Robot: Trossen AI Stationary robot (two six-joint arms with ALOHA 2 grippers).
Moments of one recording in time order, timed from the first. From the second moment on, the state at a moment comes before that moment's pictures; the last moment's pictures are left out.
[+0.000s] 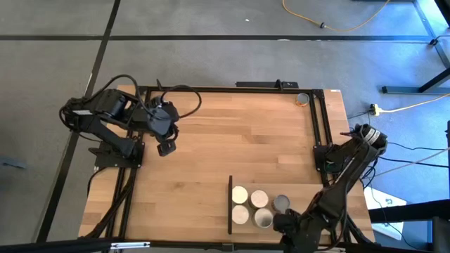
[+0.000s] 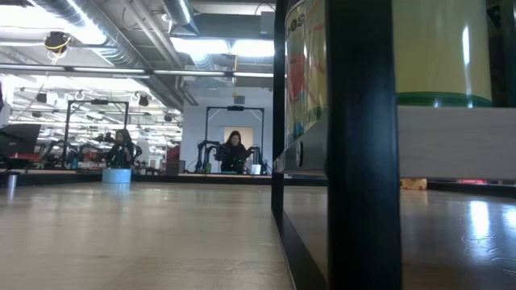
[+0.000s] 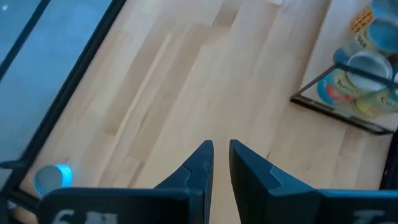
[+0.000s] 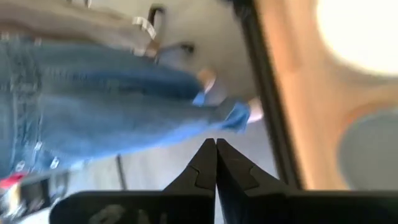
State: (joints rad) left arm -0.22 1.40 1.93 -1.57 -0.35 -0.57; right arm 0.91 1.68 1.36 -0.57 0.03 1.27
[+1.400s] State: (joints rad) left arm 0.50 1.55 1.93 -1.57 -0.37 -0.68; right arm -0.13 1.44 1.81 -1.57 0.66 0.56
